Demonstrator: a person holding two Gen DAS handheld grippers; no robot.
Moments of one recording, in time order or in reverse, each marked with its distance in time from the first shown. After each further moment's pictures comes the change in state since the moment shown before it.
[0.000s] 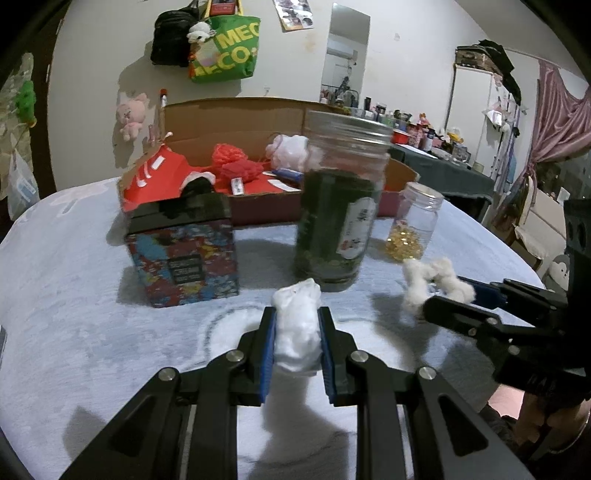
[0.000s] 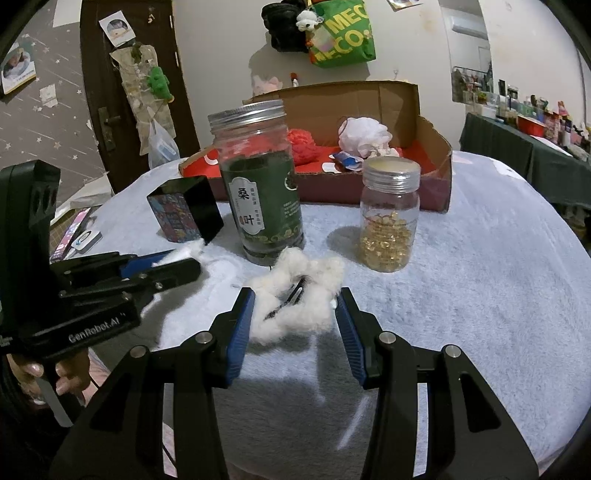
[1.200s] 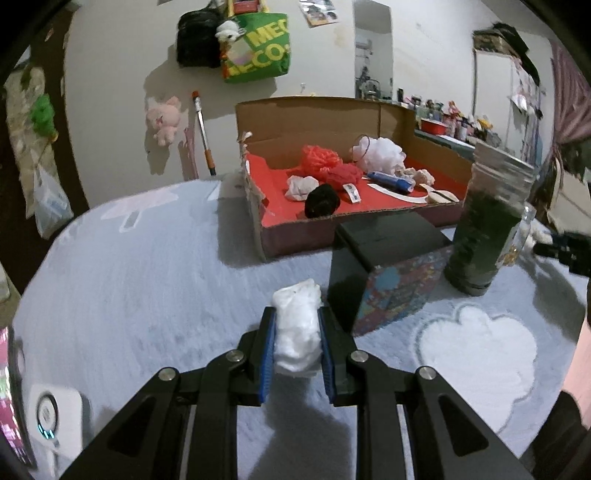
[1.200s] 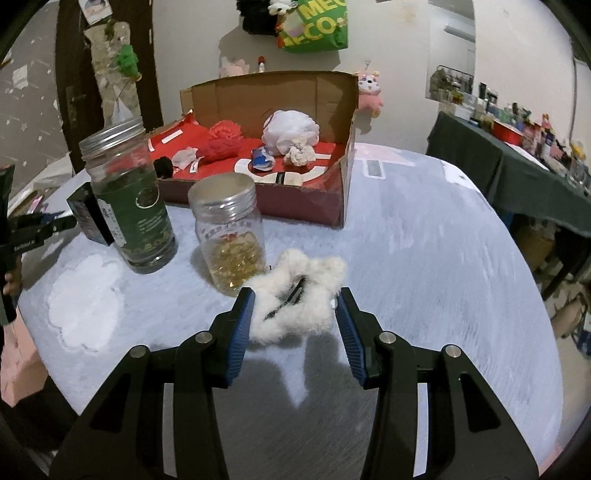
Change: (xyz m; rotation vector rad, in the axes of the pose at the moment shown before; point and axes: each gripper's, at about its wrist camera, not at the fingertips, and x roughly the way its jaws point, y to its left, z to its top) left arm 0.000 0.121 0.026 0.087 0.024 0.128; right arm 0.006 -0.093 0.035 -0.072 0.084 -0.137
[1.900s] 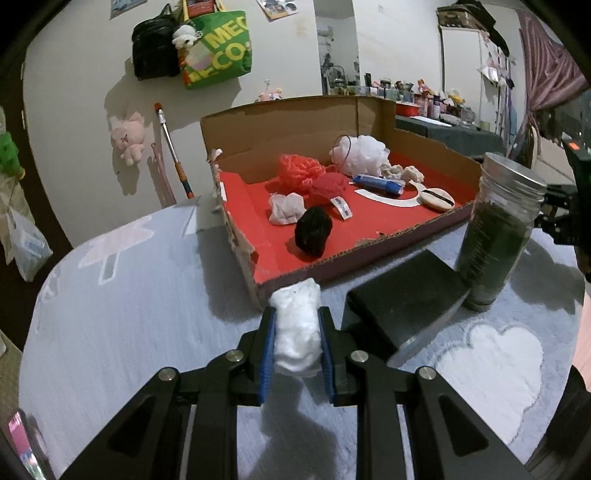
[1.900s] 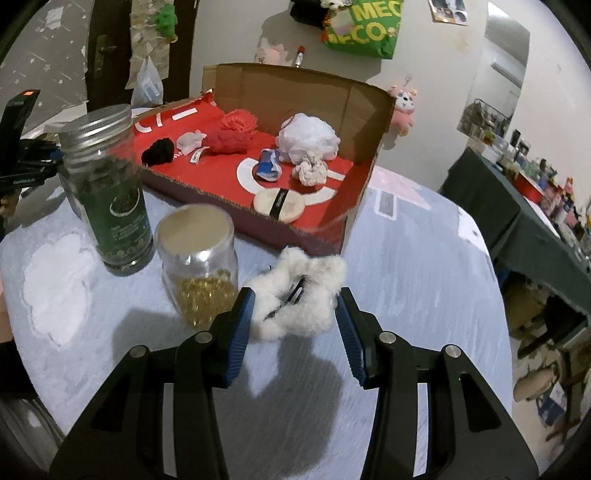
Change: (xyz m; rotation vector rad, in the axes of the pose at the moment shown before) left arm 0.020 0.006 0.043 0.131 0.036 -0.068; right arm 0.025 -0.005 0.042 -0.236 0.035 -0.004
